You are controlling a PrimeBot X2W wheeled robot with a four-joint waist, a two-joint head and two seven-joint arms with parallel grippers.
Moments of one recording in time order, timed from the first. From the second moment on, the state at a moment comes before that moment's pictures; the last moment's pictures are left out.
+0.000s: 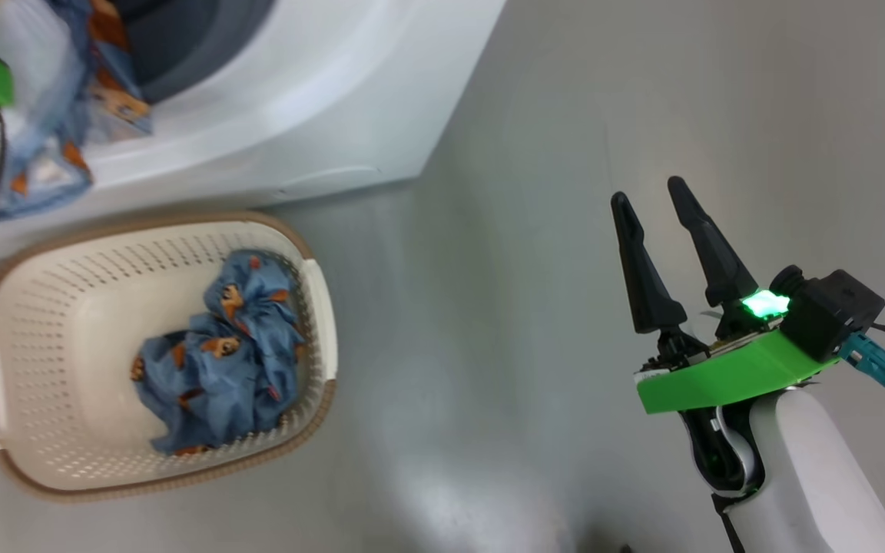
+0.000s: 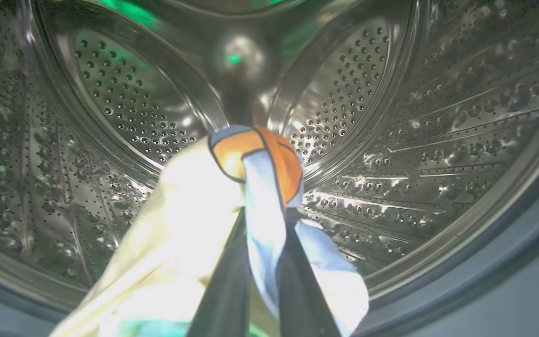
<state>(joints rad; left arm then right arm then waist) -1.17 0.35 -0.32 0.80 -0.62 -0.10 -0.25 -0.38 -0.08 0.17 0.10 0.41 0.13 -0.26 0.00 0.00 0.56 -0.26</state>
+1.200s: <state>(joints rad) -1.34 0.33 -0.21 0.95 -0.42 -0.12 -0.26 -0.44 -0.05 0.19 0.09 0.42 0.13 -0.26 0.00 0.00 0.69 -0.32</state>
